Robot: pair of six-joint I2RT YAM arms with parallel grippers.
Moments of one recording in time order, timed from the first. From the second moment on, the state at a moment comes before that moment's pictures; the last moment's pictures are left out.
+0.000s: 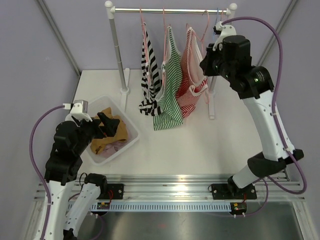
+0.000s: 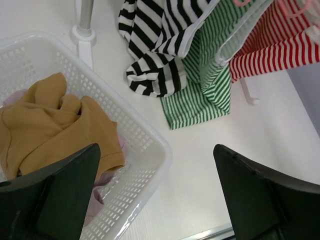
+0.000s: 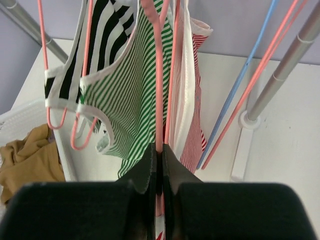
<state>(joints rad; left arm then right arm) -0.17 0.51 0.91 -0.67 0.16 -0.35 0.47 1.61 2.20 -0.94 0.15 0.23</state>
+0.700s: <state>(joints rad) -0.91 1.17 1.64 -0.53 -0.13 -0.34 0.47 1.16 2.23 -1.11 0.01 0.24</state>
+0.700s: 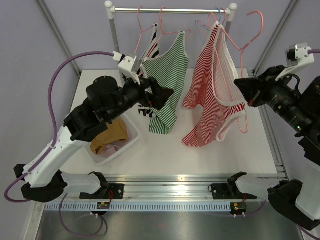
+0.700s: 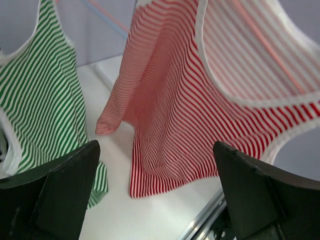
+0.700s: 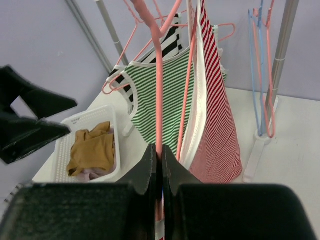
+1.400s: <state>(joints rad) -1.10 1.57 1.95 -0.44 -0.23 -0.11 0.47 0.91 1.95 -1.22 -0.25 0.29</state>
